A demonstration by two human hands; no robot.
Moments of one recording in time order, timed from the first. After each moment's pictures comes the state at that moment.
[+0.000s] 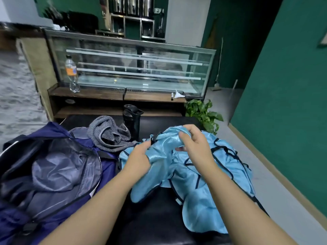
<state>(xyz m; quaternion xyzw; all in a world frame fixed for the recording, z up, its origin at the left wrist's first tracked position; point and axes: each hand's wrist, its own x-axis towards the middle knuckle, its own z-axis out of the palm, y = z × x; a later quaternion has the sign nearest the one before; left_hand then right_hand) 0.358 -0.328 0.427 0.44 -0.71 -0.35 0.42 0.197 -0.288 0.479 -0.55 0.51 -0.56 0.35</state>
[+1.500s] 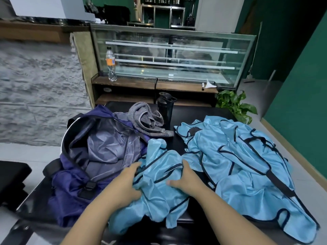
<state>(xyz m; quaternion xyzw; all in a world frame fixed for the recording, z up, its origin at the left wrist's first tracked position) 0.507 -0.238 0.373 0.62 -0.70 -0.31 0.12 0.276 -0.275 0.337 -0.61 0.65 -0.20 0.41</state>
